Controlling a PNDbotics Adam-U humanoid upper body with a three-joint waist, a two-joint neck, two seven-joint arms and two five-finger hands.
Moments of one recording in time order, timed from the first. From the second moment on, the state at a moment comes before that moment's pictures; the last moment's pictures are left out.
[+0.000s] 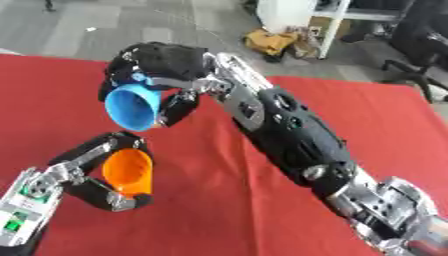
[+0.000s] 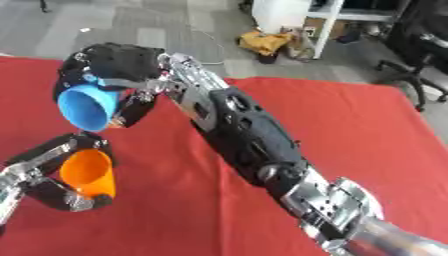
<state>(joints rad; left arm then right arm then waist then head) -0.69 0.24 -0.40 -1.22 -0.06 -0.46 -0.65 -0.96 -0.18 0.36 -1.26 0.87 -0.76 0.23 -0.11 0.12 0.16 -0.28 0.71</state>
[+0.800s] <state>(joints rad) -0.69 0.24 -0.40 -1.21 -0.06 -0.45 -0.65 -0.97 -0.18 0.38 -1.32 1.04 -0.79 0.13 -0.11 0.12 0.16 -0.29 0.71</state>
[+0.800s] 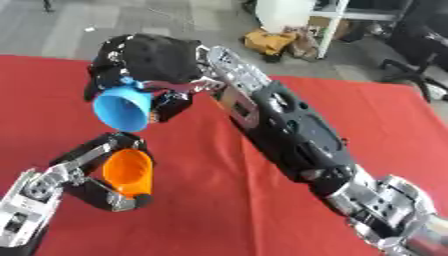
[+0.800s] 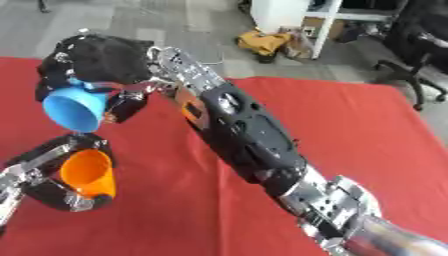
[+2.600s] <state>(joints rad) -0.69 0.24 -0.39 -1.21 -0.02 -0.43 -0.68 -0.96 -0.19 0.39 -1.33 1.14 -0.79 0.05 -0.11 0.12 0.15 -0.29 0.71</state>
